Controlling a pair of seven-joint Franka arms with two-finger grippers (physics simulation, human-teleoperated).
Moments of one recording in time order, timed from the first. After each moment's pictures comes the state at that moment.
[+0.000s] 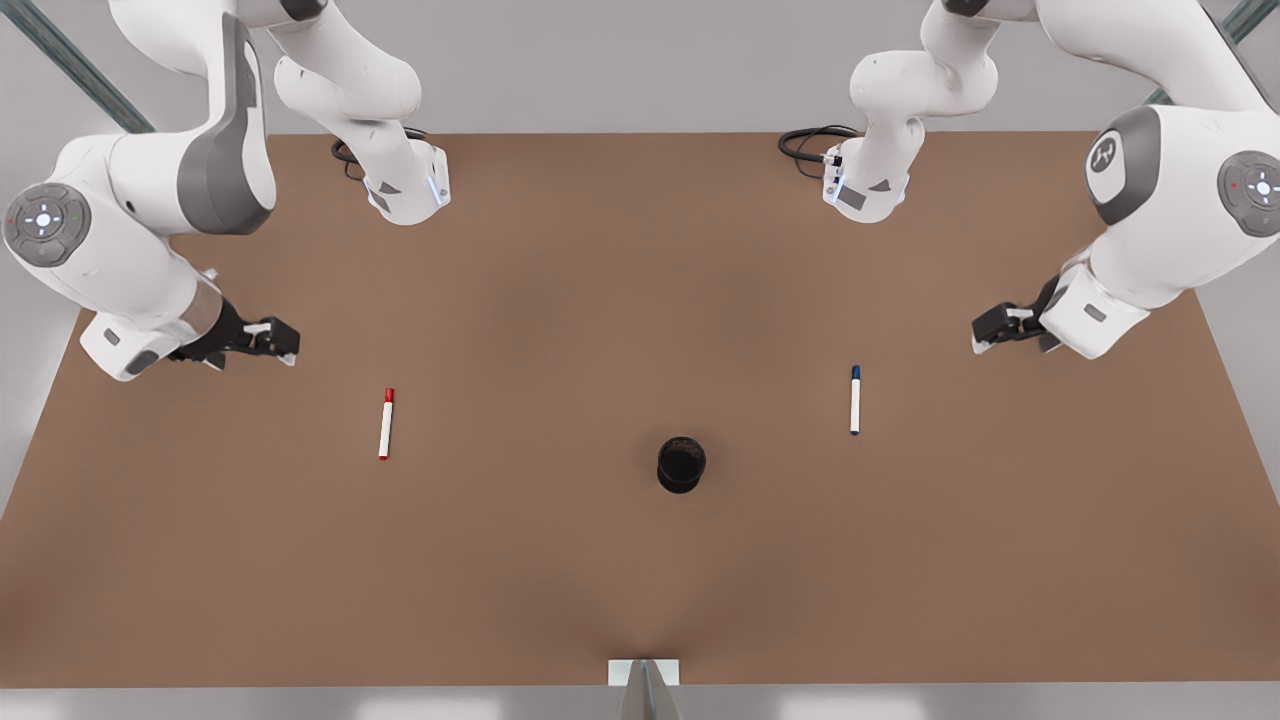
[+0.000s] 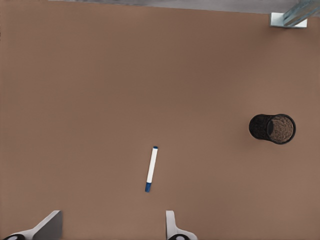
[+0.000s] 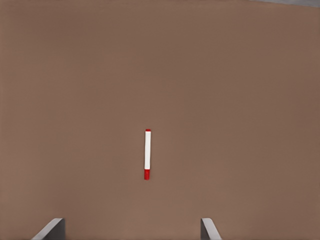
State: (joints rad) left arm -0.03 0.14 -0.03 -1.41 -0.06 1.53 -0.09; right arm -0.08 0.15 0.16 -1.45 -0.06 1.56 0.00
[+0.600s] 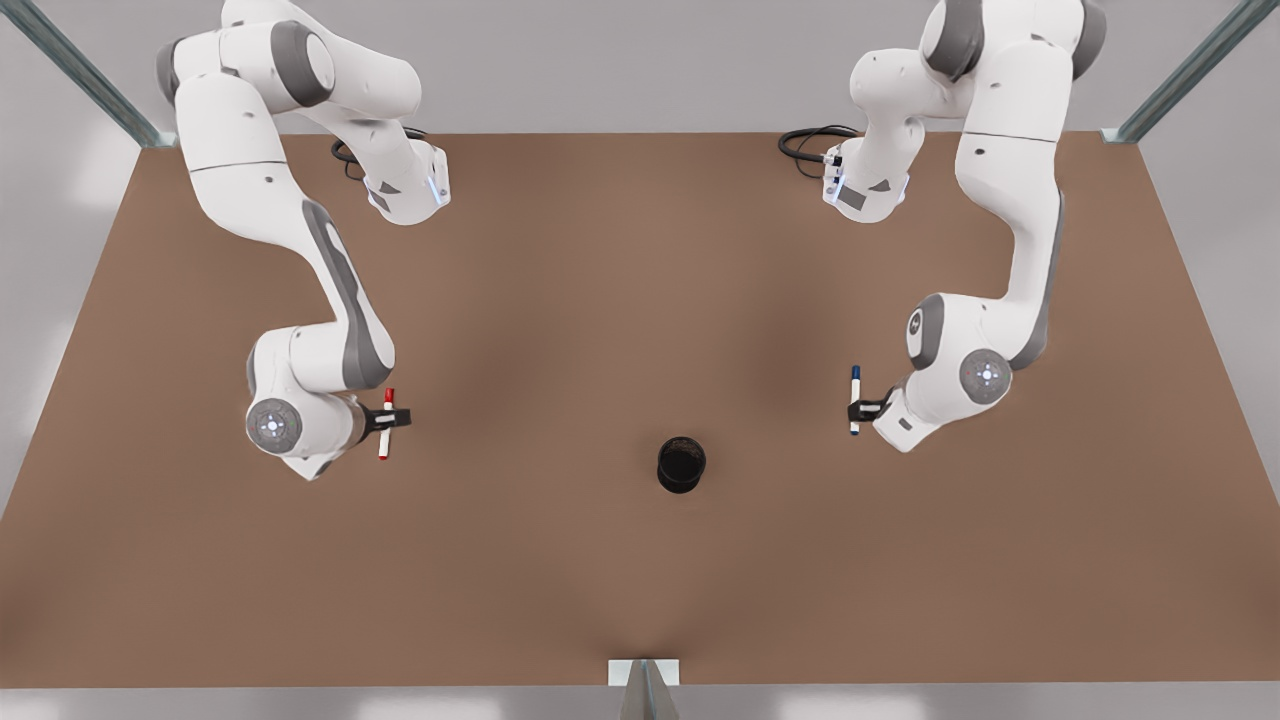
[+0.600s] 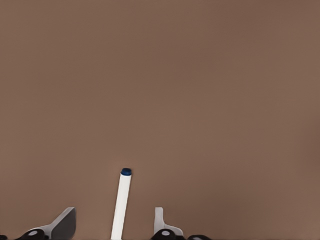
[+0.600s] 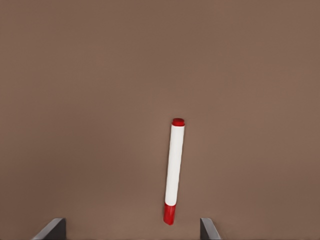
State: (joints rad) left arm -0.12 0.38 -0.04 -1.98 -0.10 2.24 -0.09; right arm -0.05 0.51 0.17 -1.77 -0.06 1.95 0.03
